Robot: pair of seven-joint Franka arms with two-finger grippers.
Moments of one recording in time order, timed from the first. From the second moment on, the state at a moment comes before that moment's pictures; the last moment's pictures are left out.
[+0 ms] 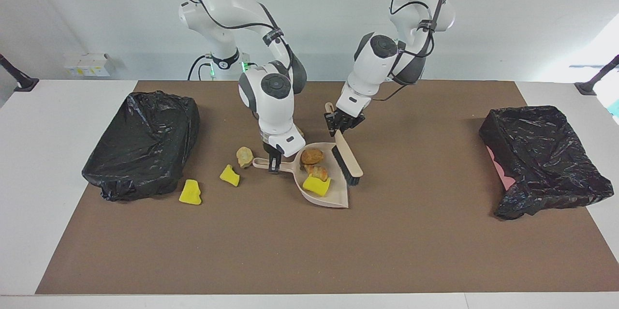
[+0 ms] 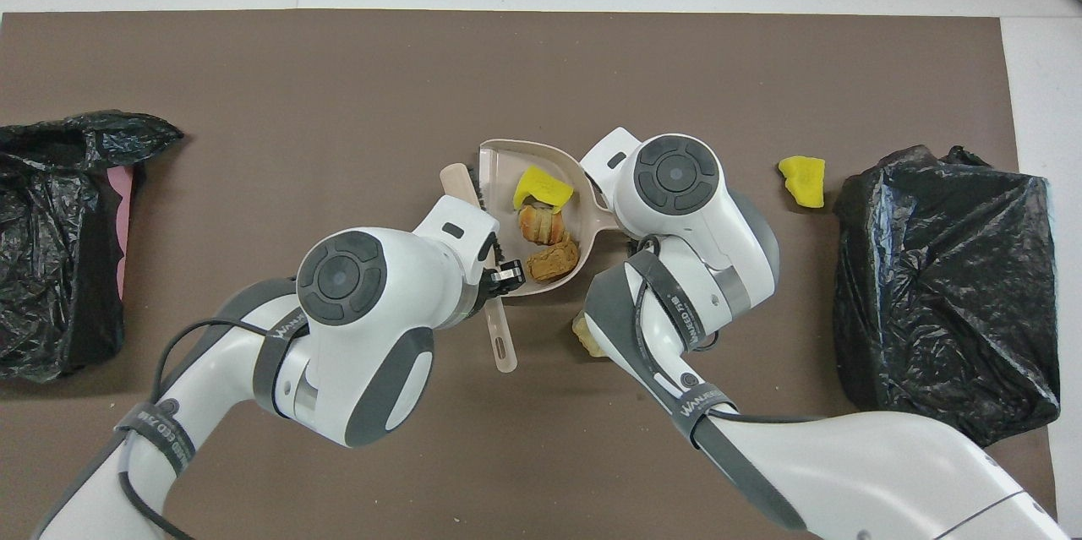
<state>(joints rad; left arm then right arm) -0.38 0.10 -0.24 -2.08 -0.24 2.29 -0.68 0.37 0.39 0.06 -1.78 -0.16 2.20 -0.97</state>
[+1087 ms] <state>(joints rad) -0.63 -0.24 -0.27 -2.49 -0.22 2.25 -0.90 0.08 0.21 0.06 -1.76 -0.16 2.02 -1.03</state>
